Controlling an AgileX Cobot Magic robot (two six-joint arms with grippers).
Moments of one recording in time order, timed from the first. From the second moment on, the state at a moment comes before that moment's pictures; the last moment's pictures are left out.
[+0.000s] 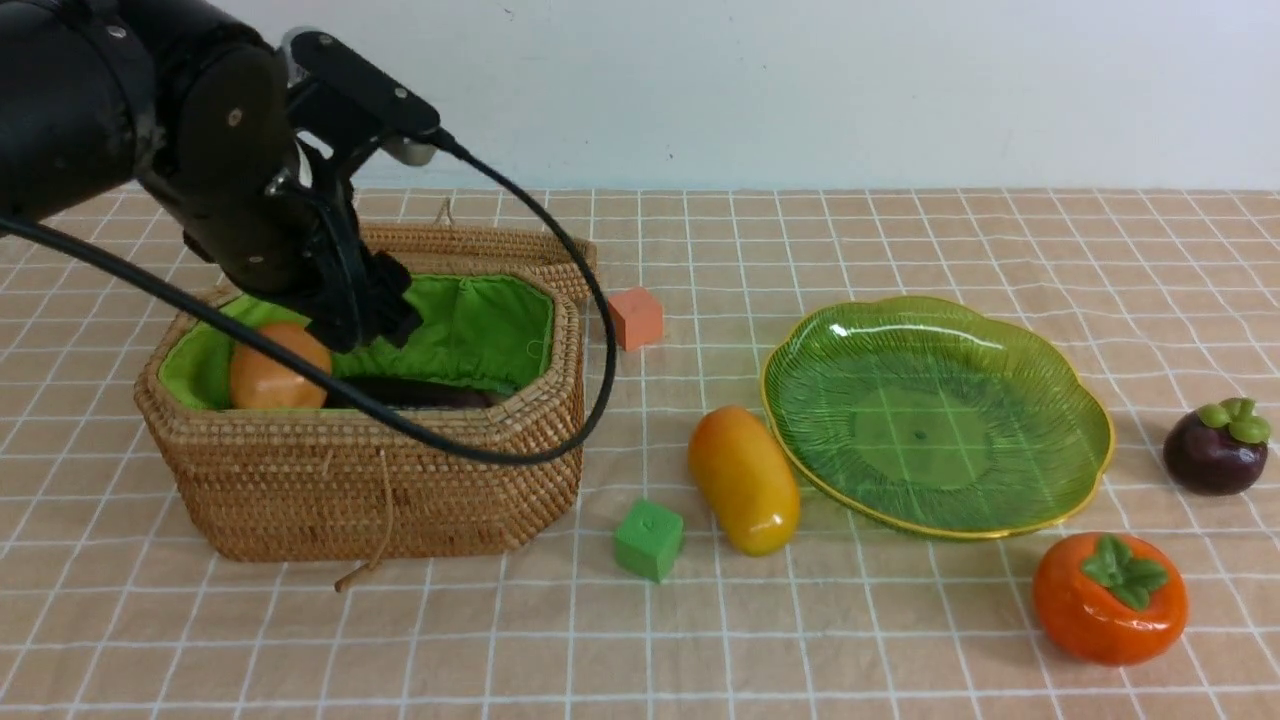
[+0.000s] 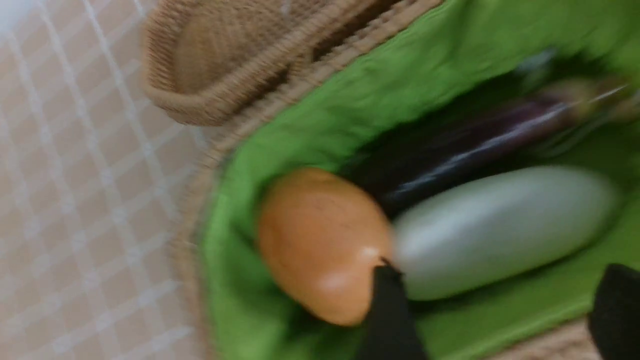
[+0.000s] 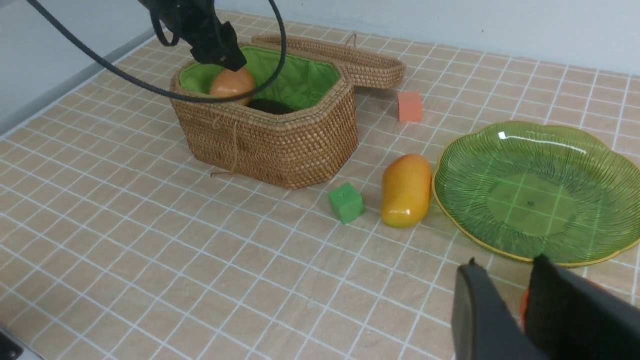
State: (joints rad) right arm 0.36 0.37 -1.01 0.27 1.09 -0.08; left arm -0.37 1.60 -1.42 0.26 0.85 0.01
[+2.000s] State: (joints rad) right arm 0.62 2.09 -1.70 -0.12 0.93 0.26; left arm -0.64 0.30 -0.53 0.07 0.45 -0.17
